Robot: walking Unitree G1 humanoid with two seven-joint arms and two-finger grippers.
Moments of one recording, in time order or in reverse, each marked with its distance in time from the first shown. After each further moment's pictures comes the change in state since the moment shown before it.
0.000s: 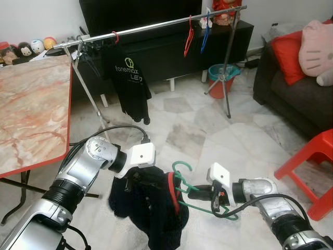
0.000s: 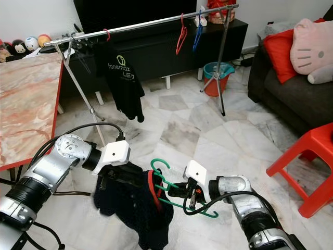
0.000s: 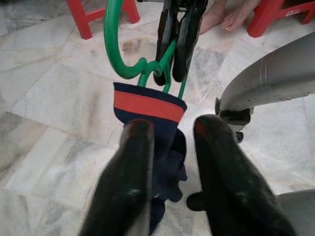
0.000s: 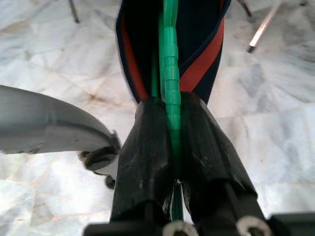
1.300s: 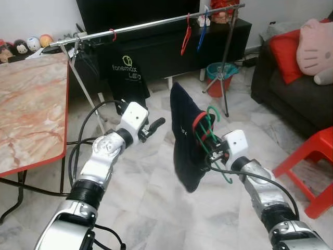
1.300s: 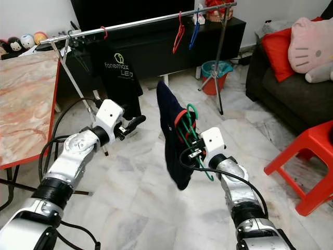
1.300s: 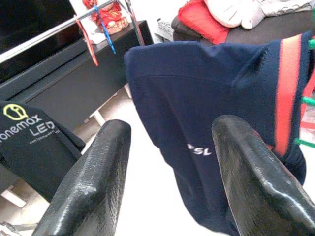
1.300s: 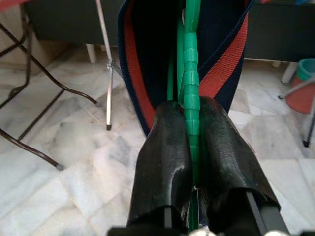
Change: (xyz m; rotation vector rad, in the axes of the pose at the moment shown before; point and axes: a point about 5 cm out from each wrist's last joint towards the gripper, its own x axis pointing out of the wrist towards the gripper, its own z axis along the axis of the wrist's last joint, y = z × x) left arm -0.006 0.051 0.012 -0.199 -0.322 1.033; right arm -0.010 -0.046 0.048 0.047 -0.363 -0.746
